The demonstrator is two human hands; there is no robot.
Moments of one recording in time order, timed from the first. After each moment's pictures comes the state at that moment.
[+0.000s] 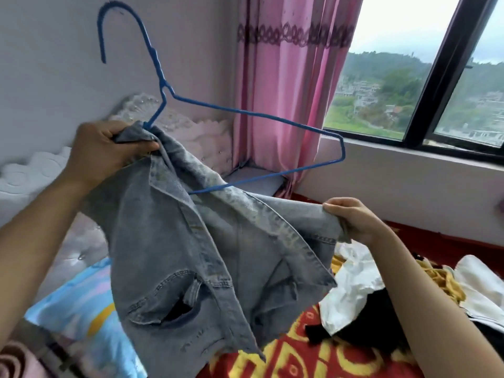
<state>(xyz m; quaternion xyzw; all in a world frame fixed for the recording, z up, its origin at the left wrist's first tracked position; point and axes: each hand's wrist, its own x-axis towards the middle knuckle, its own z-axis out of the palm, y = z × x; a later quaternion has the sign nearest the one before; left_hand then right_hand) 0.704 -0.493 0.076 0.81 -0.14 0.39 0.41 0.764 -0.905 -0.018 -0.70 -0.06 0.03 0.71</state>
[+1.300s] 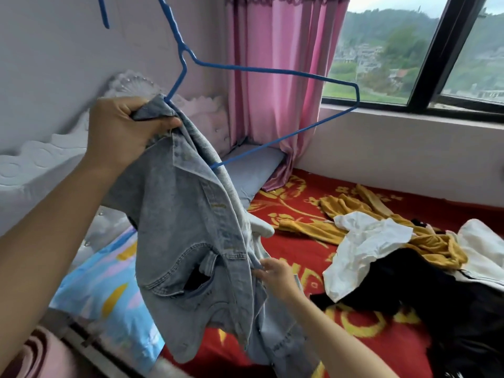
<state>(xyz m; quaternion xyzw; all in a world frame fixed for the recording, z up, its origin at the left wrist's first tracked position) 0.714 -0.543 0.070 0.80 -0.16 0.40 0.41 0.715 -0.791 -0.213 -0.85 -0.03 0.01 0.52</state>
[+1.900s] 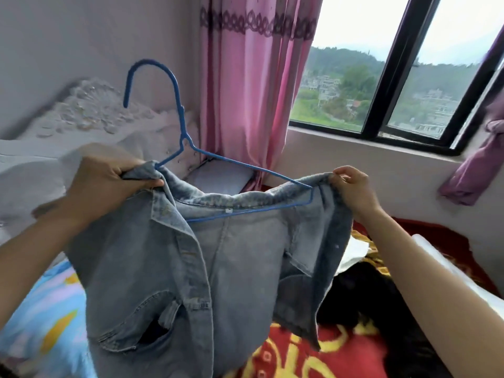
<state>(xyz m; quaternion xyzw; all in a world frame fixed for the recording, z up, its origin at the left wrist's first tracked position) 0.722 -0.534 0.022 0.85 -0.20 0.32 0.37 0.746 -0.945 0.014 -0.82 0.03 -0.25 0.52</state>
